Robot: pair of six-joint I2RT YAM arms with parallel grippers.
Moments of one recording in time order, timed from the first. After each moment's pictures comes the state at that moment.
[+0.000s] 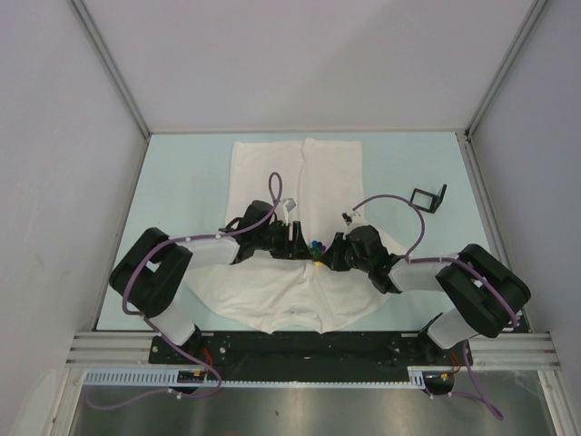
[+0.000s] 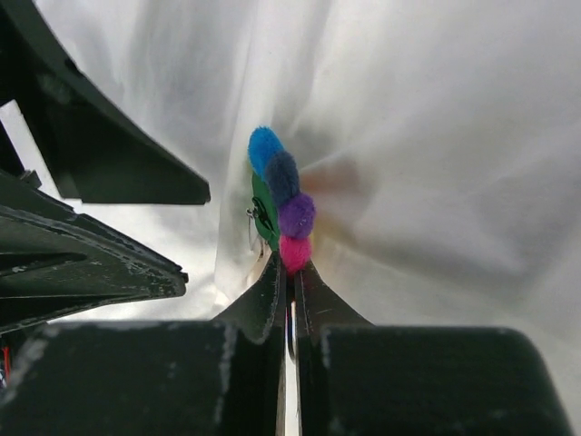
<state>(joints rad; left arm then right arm) -0.62 1.63 0.73 0.18 0.49 -0.57 0.71 1.51 0.47 0.48 -0.09 0.67</state>
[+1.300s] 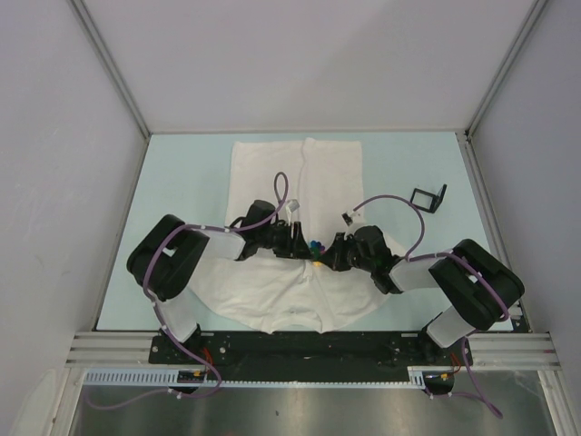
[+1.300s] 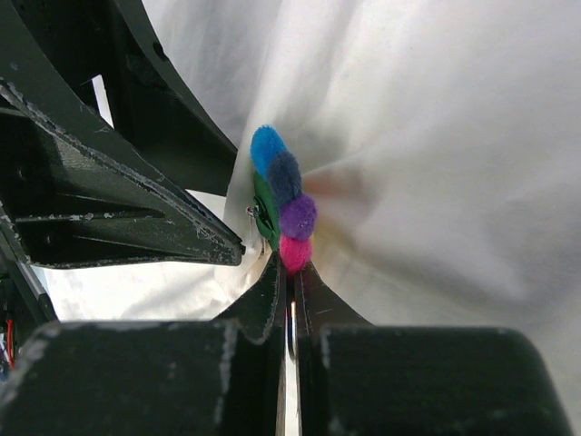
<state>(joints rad) -0.57 1.78 0.75 0.31 0.61 -0.53 0.67 1.56 0.43 0.63 -0.21 0.62</state>
